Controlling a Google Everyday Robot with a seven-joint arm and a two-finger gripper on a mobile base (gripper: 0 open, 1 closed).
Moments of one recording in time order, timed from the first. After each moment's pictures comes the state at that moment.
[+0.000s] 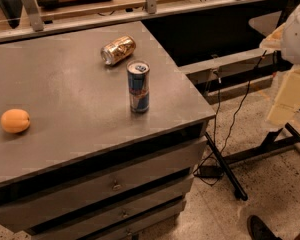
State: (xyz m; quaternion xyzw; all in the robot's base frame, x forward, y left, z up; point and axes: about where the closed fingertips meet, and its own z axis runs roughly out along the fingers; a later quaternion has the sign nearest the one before) arm 0.438 -0.217 0.976 -0.60 0.78 -0.03 0.16
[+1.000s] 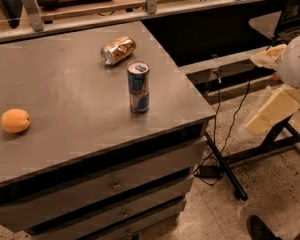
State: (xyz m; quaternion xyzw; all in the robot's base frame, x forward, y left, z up) arm 0.444 -0.197 0.949 -0.55 0.78 0.07 0.29
